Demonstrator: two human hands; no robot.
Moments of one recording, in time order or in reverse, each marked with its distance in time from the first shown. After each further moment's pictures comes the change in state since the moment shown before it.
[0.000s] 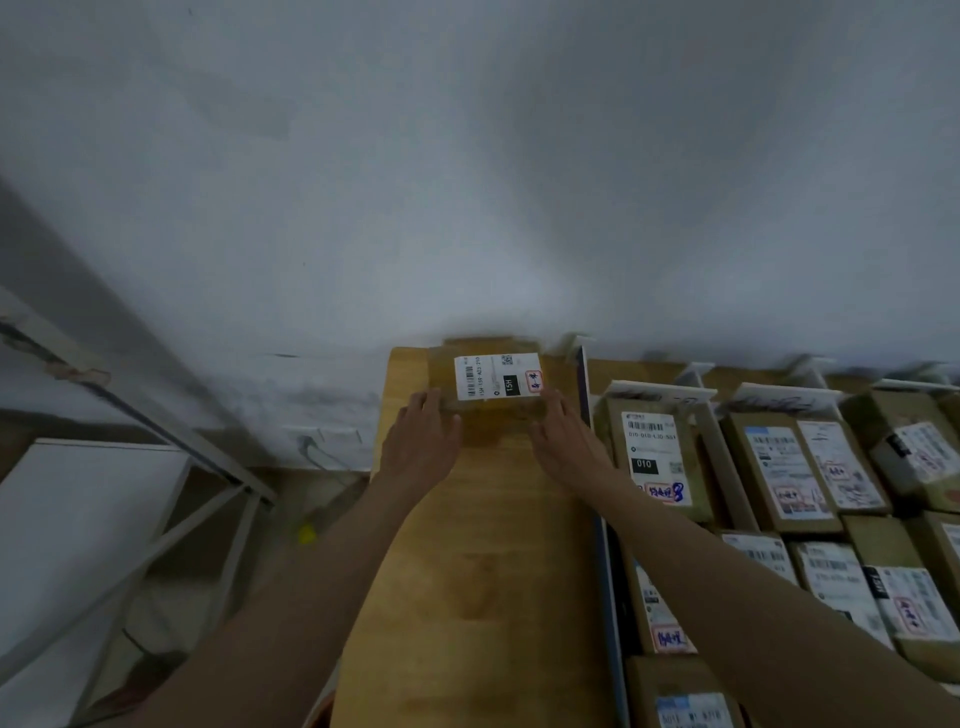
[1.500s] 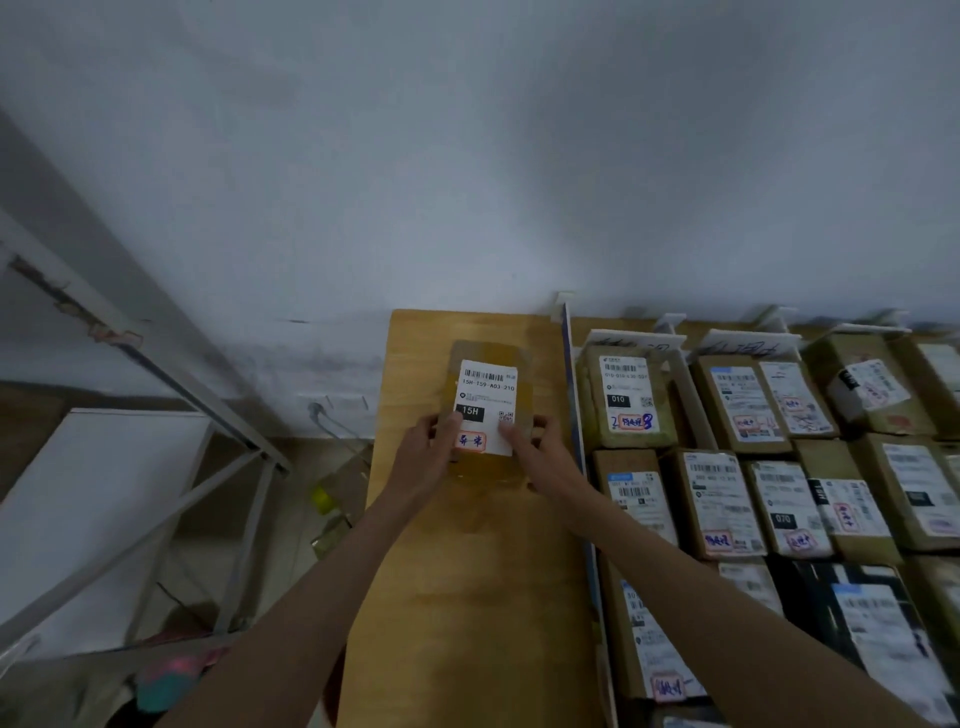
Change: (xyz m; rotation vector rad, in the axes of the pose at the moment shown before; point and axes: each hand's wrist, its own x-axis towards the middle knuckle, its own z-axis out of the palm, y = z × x) left_hand -0.127 0.012 -0.009 -0.750 -0.151 -0.215; right_hand -0.134 -0.034 0.003 0.870 -0.129 0.307
